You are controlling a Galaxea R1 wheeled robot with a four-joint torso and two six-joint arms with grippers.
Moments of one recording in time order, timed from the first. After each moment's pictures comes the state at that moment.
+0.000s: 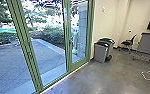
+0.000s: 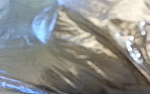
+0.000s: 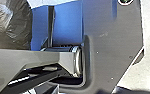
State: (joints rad) left arm 1.47 2.99 -2.68 -0.22 0.08 0.24; right arm -1.53 3.04 -2.70 0.07 -0.08 0.00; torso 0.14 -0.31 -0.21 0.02
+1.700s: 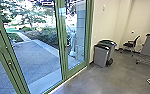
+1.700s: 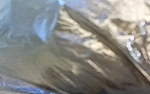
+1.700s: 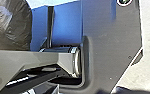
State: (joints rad) left arm 1.47 2.99 -2.68 -0.22 0.08 0.24; right arm -1.53 3.04 -2.70 0.07 -0.08 0.00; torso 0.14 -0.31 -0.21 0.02
